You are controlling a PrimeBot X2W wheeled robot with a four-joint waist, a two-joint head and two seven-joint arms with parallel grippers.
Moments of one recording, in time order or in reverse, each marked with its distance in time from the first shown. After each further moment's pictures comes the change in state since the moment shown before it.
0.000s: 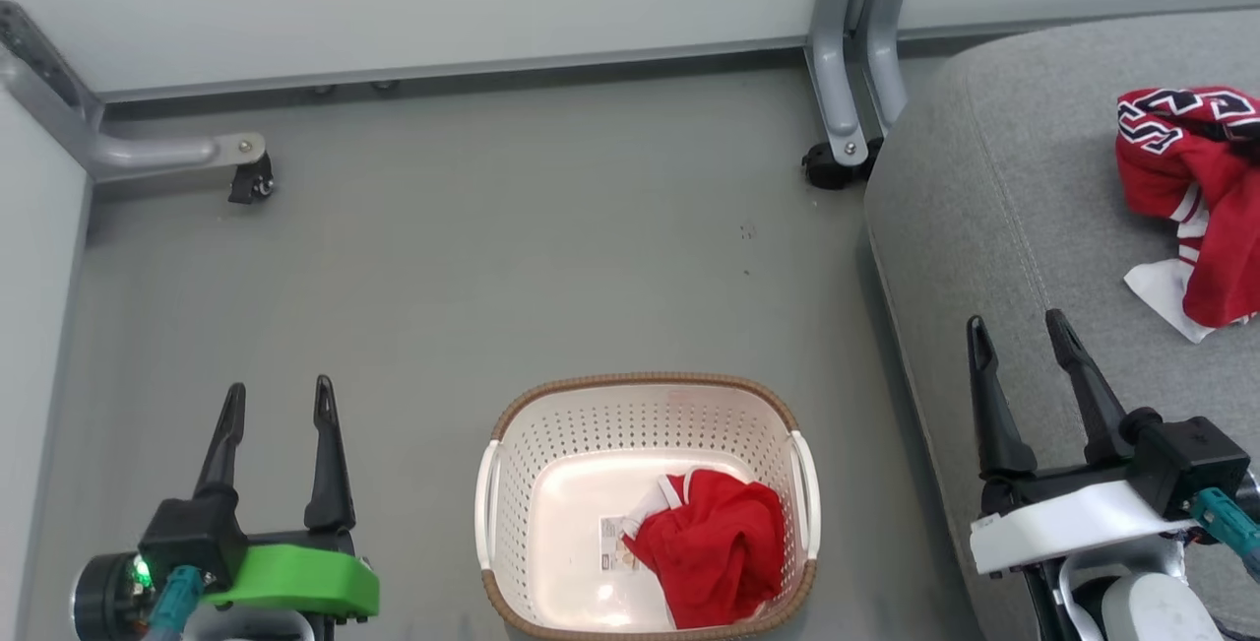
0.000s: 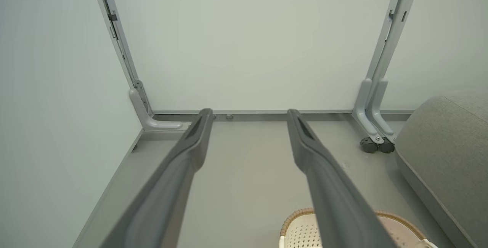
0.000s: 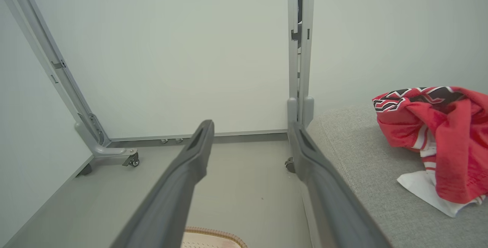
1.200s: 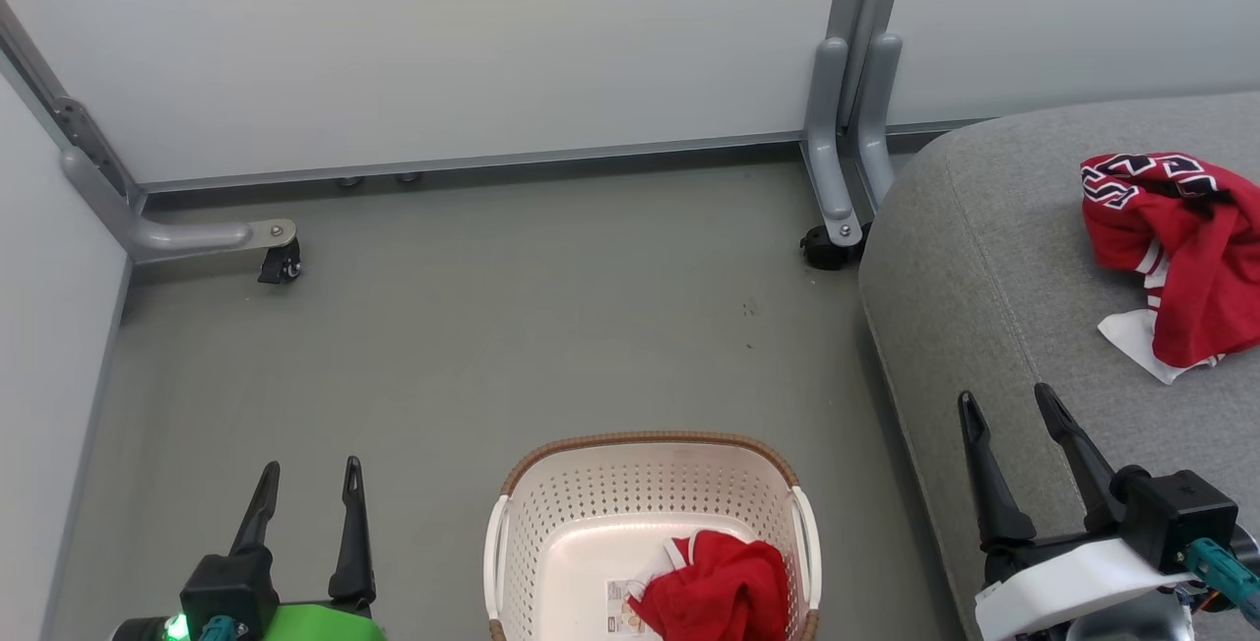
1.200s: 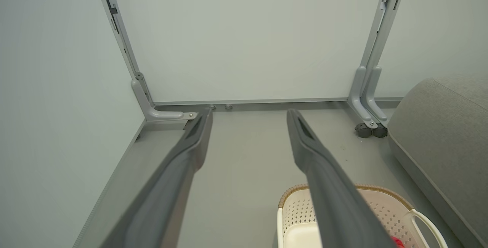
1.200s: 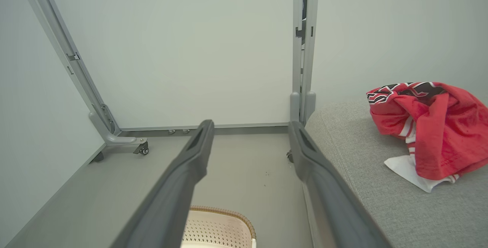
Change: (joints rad) left arm 0.082 -0.077 0.068 0.101 0.103 -0.096 0.000; right arm 0.139 -0.008 0.015 -0.081 0.000 0.000 0.101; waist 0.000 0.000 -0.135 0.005
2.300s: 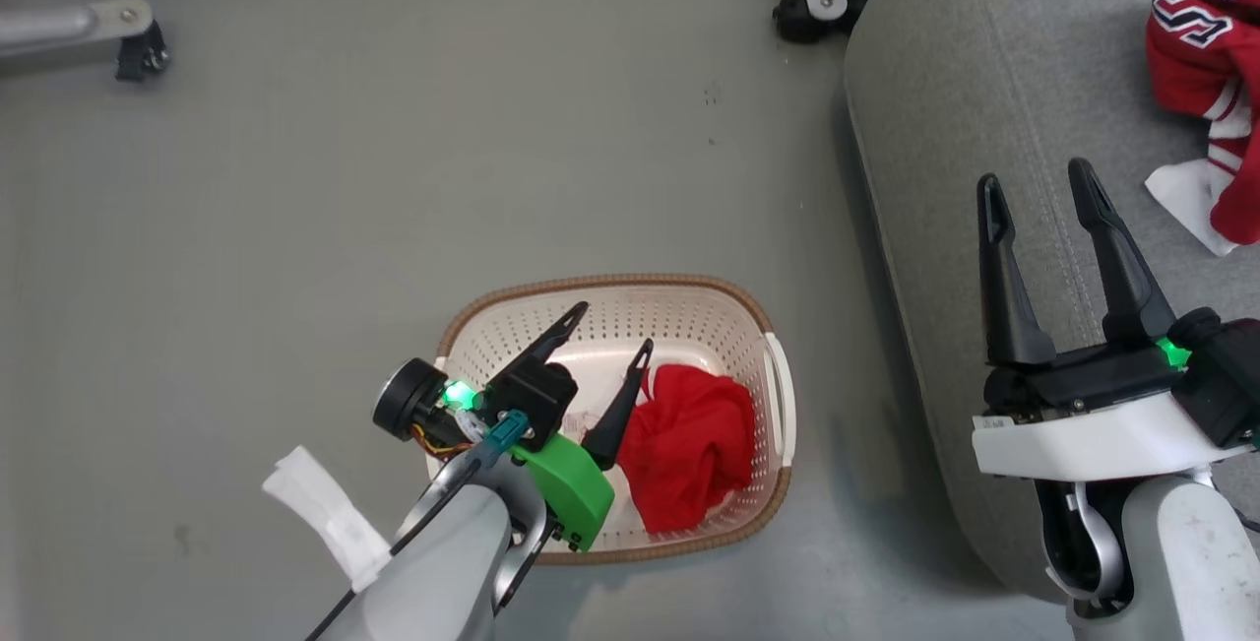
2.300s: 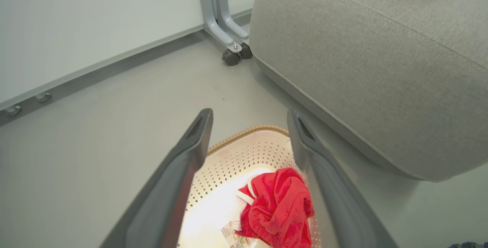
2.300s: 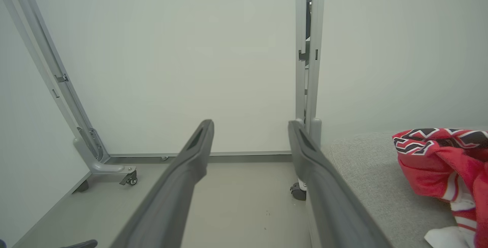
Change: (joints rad) left arm -0.512 -0.064 -0.513 0.381 0.016 -0.115 0.000; right arm -0.267 -0.006 0.024 -0.109 0.011 0.000 -0.065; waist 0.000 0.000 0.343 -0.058
